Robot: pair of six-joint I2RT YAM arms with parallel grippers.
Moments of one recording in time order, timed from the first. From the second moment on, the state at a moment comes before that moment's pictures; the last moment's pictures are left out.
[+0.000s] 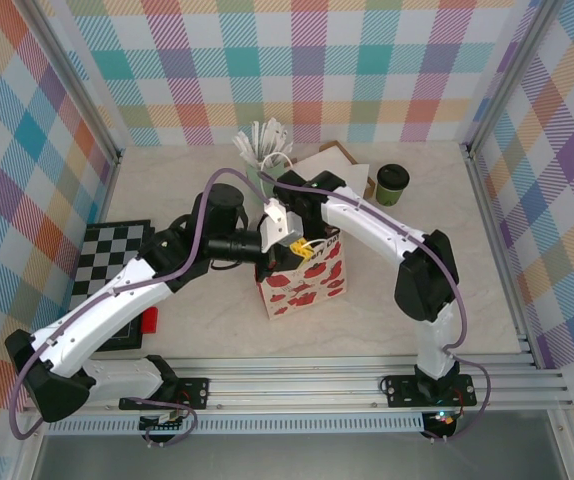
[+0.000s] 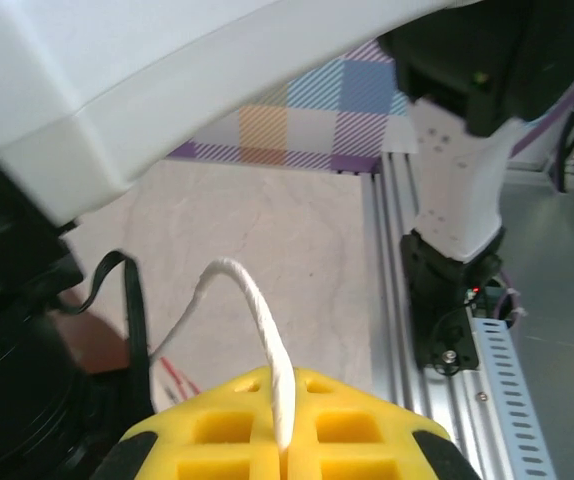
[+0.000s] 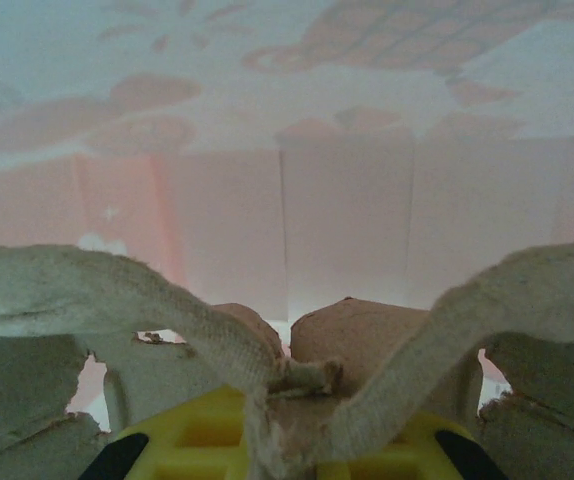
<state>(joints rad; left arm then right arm) -0.80 1.21 1.27 -0.50 0.64 0.27 0.77 2.00 1.86 -1.33 -0.19 0.45</state>
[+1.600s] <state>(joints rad) -0.38 1.39 1.29 -0.47 0.40 -0.35 0.79 1.90 1.56 -1.06 -0.10 0.34</state>
